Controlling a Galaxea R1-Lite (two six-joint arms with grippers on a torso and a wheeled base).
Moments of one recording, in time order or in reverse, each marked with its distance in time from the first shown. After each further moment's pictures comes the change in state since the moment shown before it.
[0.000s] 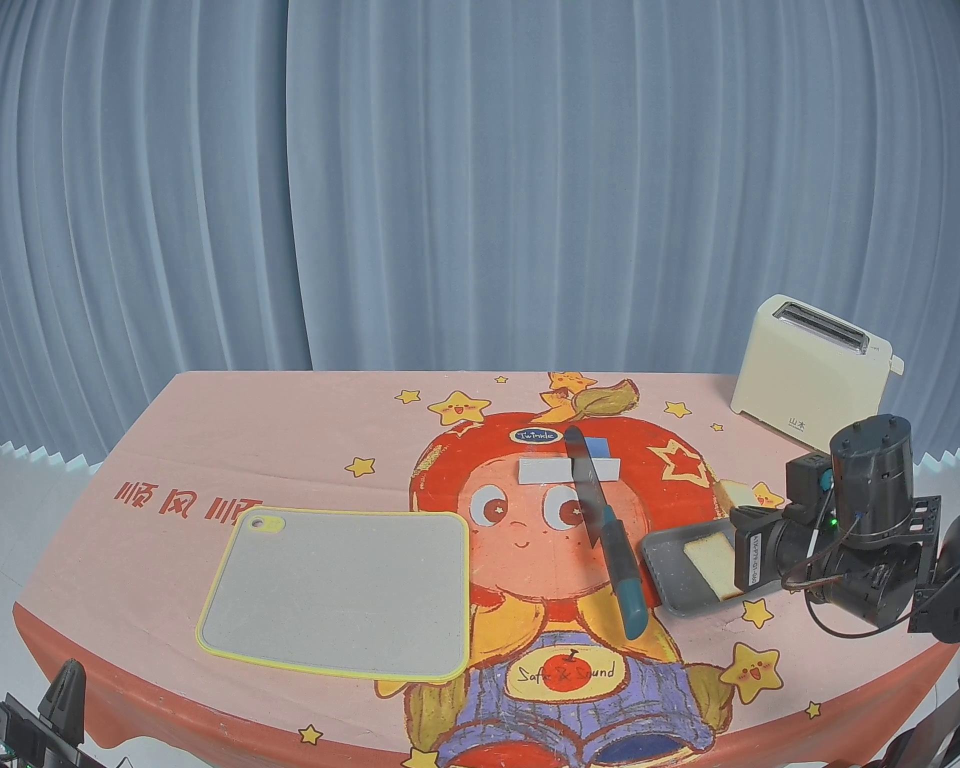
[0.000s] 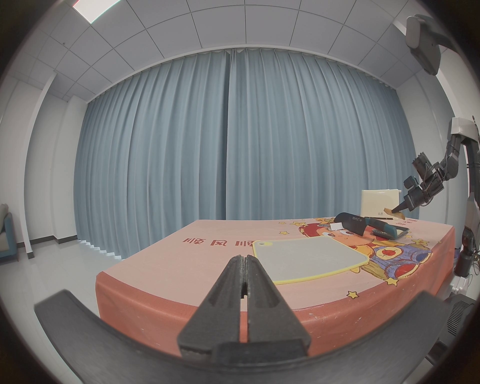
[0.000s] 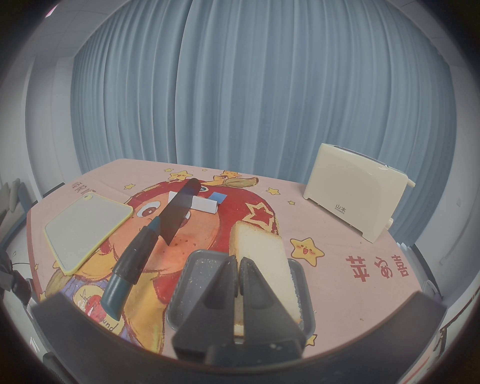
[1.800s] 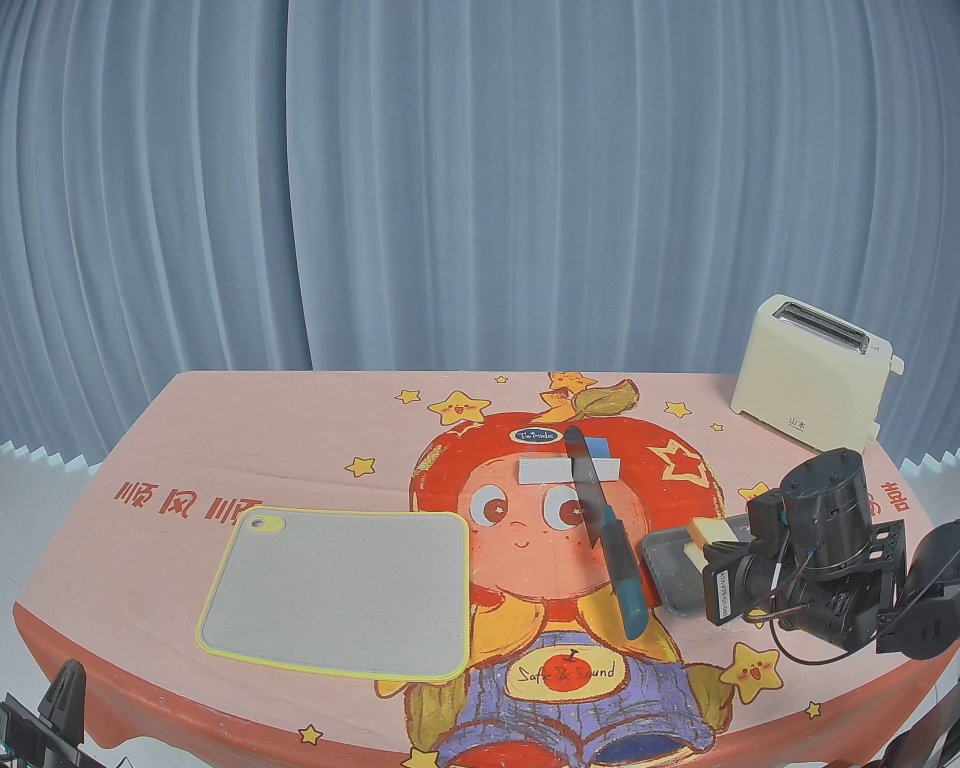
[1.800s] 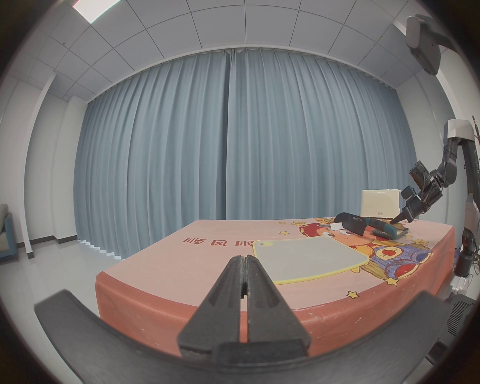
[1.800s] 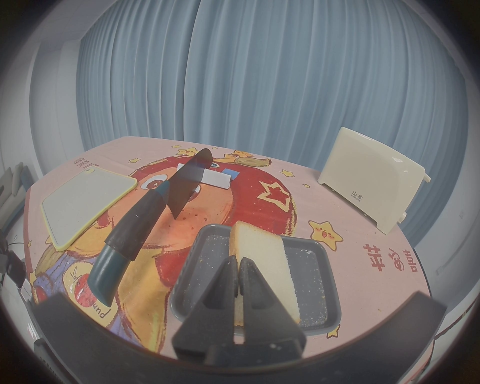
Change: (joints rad) left arm 0.000 0.000 0.000 0.000 0.000 0.000; right arm 0.049 0.097 0.016 -0.005 0.000 0.007
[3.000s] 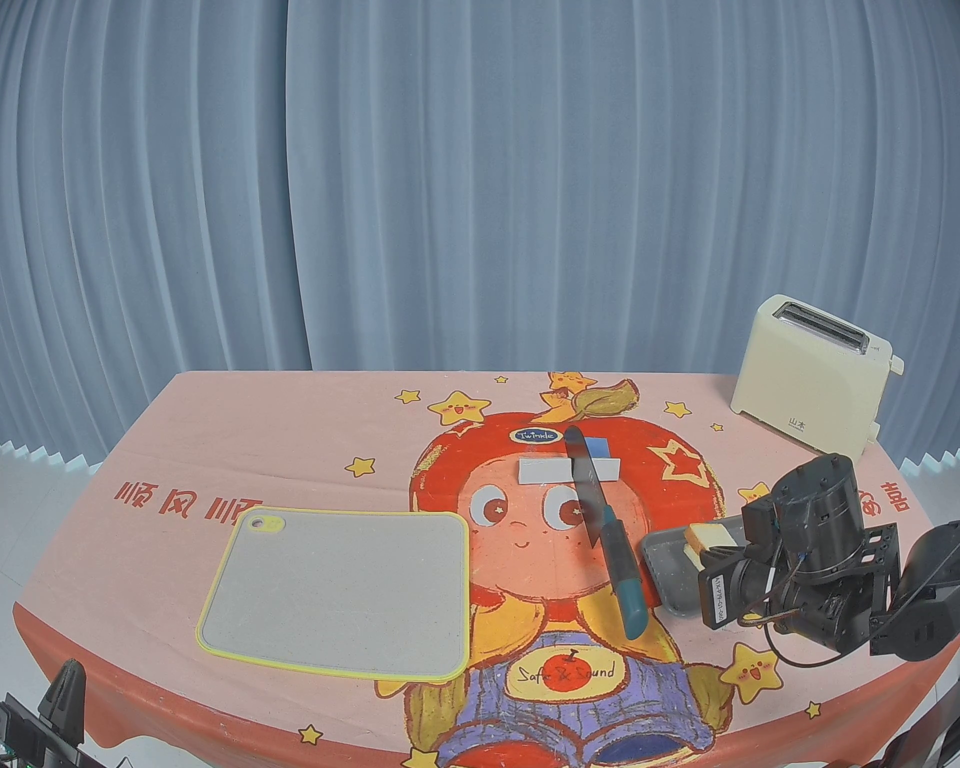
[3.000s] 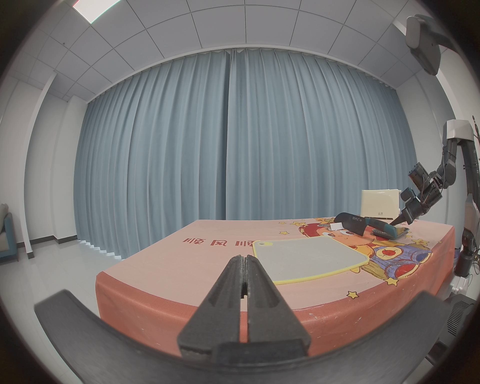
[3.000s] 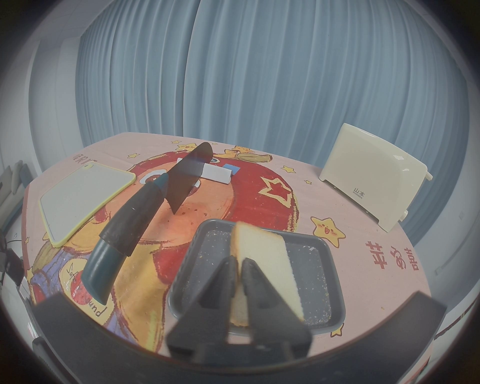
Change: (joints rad) left arm 0.000 0.000 0.000 0.000 0.000 0.000; right arm 0.001 0.021 0.001 -0.001 -0.001 0.001
